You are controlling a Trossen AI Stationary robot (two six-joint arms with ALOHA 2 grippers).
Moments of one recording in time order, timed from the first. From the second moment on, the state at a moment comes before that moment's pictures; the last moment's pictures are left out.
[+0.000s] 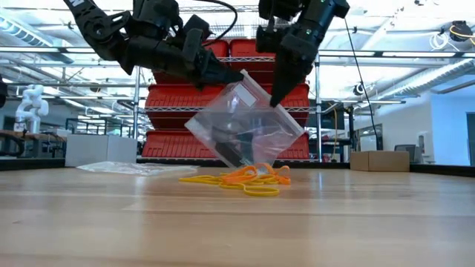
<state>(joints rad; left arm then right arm) 0.23 1.49 0.65 0.68 0.16 0.09 -0.15 1.68 1.33 -0.74 0.05 -0.06</state>
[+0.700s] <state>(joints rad) 0.23 1.48 0.65 0.67 0.16 0.09 -0.15 1.68 1.33 -0.94 0.06 0.02</state>
